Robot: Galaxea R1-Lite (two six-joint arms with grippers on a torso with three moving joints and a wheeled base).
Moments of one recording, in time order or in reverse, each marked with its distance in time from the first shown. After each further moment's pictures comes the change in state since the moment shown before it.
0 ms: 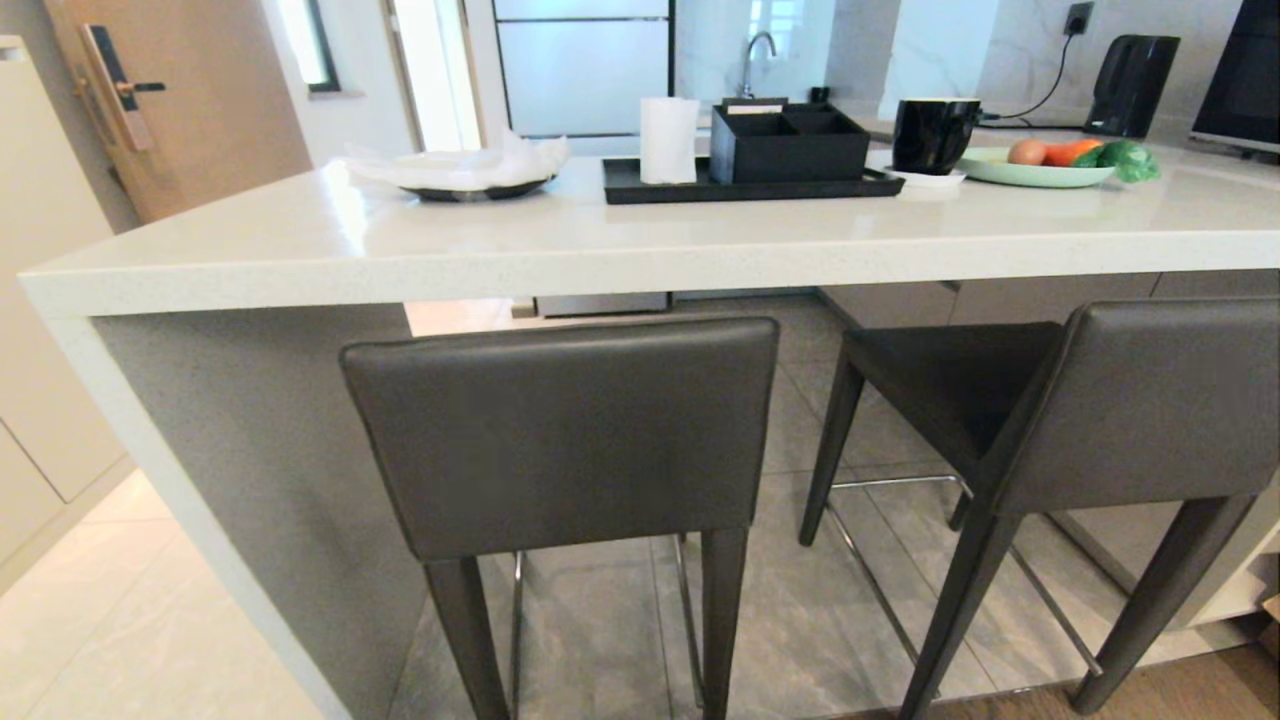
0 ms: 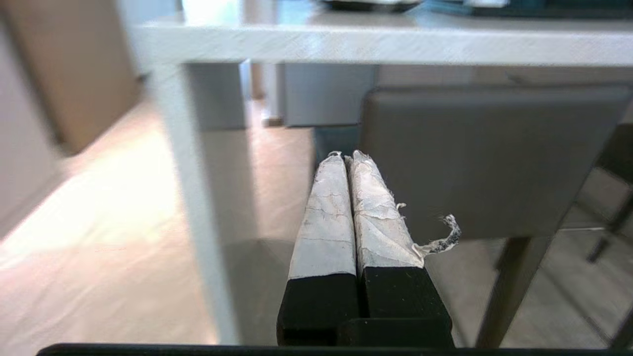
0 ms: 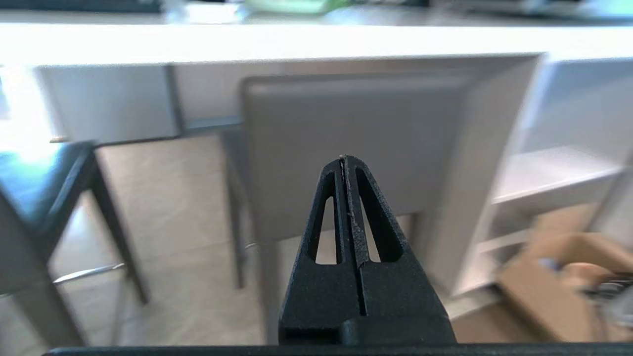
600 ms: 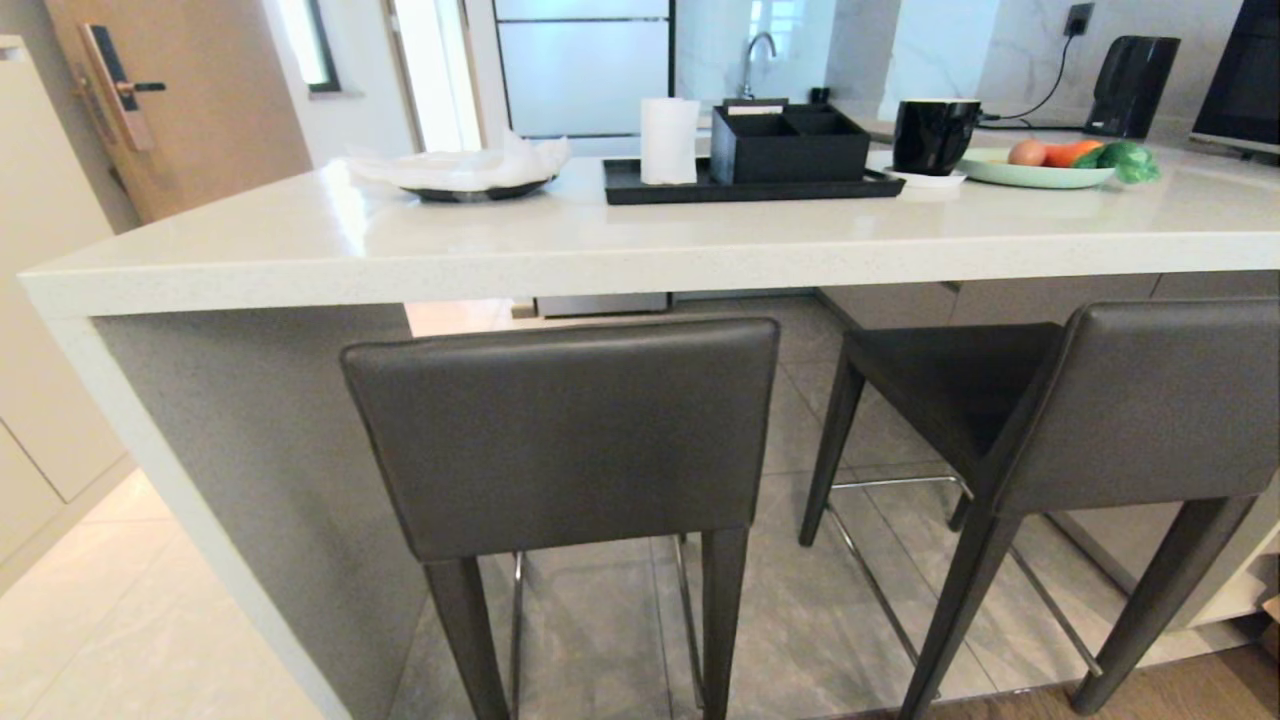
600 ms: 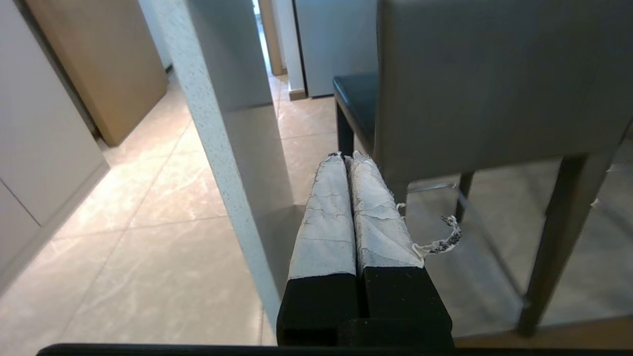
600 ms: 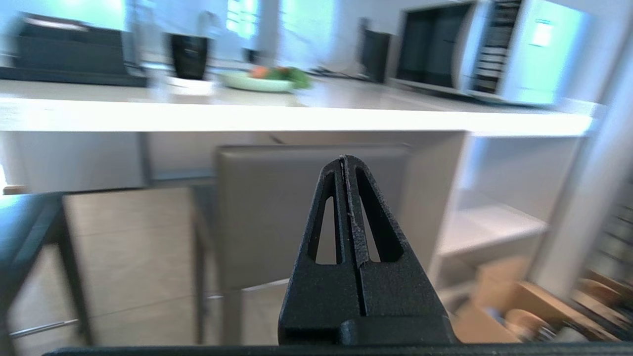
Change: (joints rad) left arm 0.009 -0.240 0.206 0.095 -0.001 0.146; right arm -0.154 -0.111 -0.189 0.142 0.150 -0.075
